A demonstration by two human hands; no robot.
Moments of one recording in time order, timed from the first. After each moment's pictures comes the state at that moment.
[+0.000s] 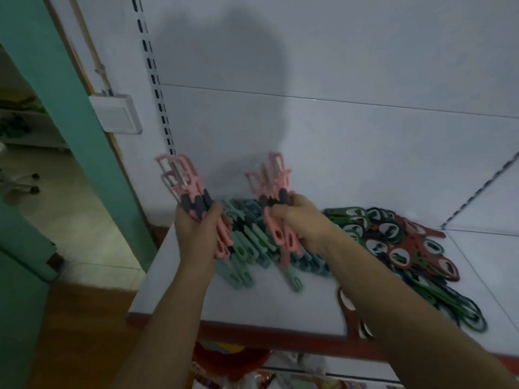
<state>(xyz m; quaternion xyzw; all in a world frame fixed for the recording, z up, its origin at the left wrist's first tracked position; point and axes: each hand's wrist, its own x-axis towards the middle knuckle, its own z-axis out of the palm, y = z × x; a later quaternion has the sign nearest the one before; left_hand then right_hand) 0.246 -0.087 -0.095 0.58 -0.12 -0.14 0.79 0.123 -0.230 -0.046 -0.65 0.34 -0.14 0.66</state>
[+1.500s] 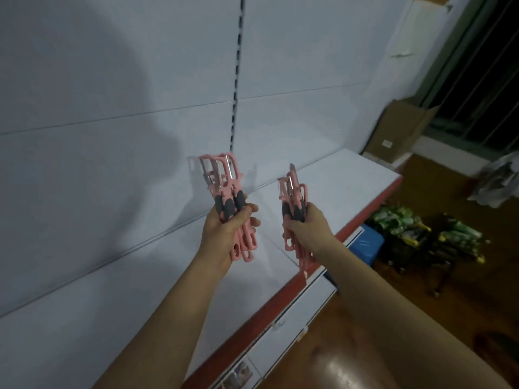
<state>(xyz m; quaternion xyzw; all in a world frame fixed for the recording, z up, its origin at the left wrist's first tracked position) -0.598 -0.733 -0.070 0.37 -0.37 -0.62 0.59 -0.790 -0.744 -0.055 -0.53 0.68 -0.36 0.35</state>
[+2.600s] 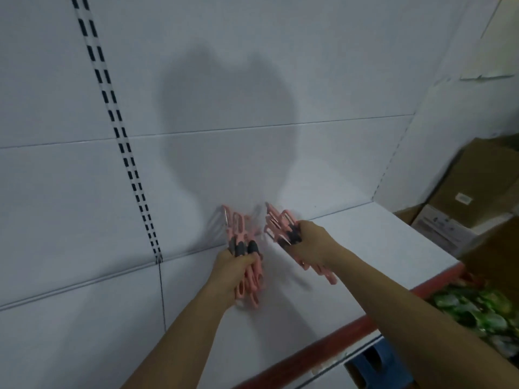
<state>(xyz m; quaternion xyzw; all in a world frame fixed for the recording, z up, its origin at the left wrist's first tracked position) -0.819 -0.949 -0.125 0.60 -0.22 -0.54 0.54 -0.997 -1.028 -0.076 -0.74 0.59 -0.13 0.30</state>
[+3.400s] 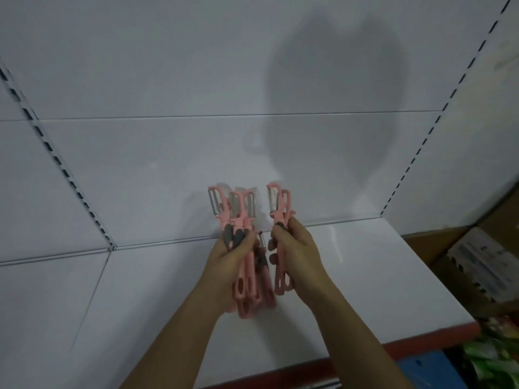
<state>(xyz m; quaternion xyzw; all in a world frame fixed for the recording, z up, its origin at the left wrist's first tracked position) -0.942 -1.009 -0.113 0.45 -0.20 -0.52 0.69 -1.065 -1.069 -0.084 -0.57 0.36 -0.38 0.63</state>
